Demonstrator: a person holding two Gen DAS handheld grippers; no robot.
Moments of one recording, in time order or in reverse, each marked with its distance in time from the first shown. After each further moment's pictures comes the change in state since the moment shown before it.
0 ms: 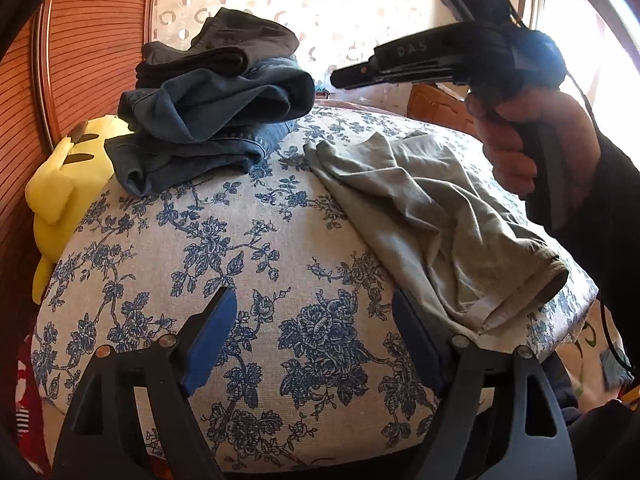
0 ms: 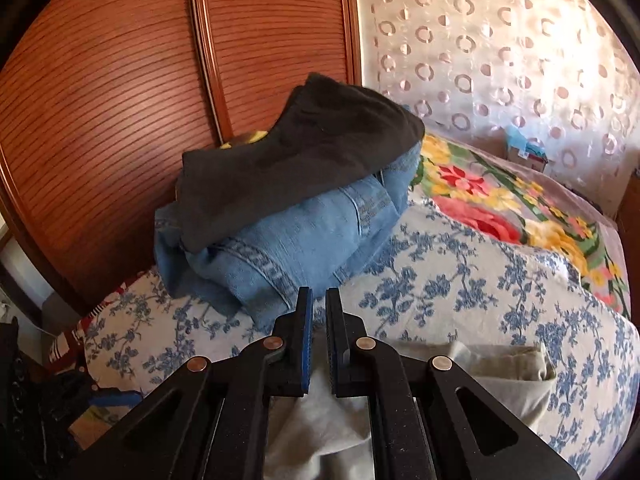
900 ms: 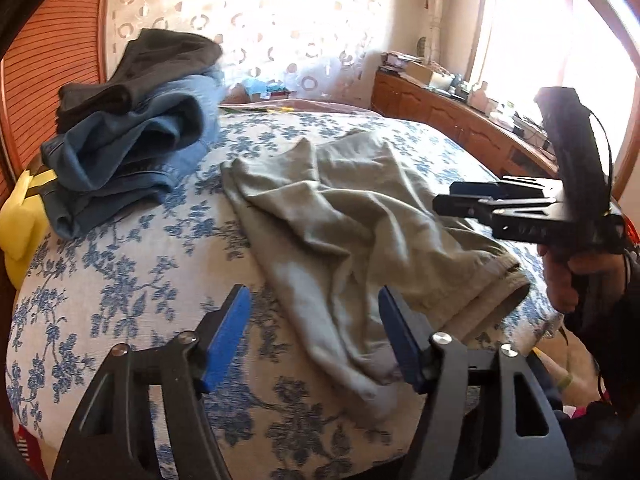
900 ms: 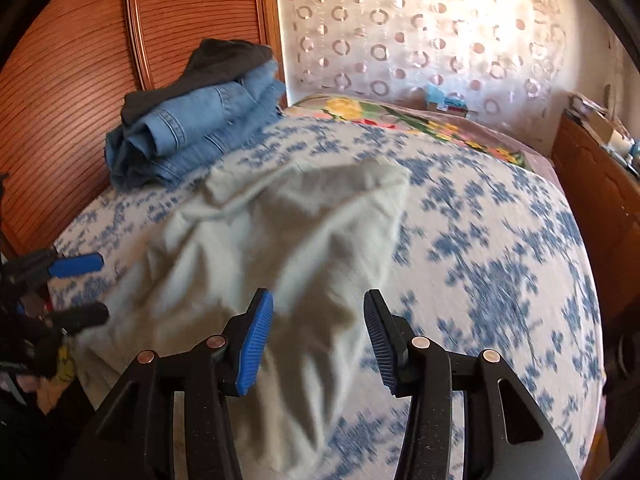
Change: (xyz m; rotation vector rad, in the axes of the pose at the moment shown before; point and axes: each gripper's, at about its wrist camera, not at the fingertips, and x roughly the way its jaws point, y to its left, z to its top) left arm 0.016 -0.062 0.022 0.099 0.018 -0.097; right arm -0.101 -0.036 -0.147 0.142 0.043 -0.207
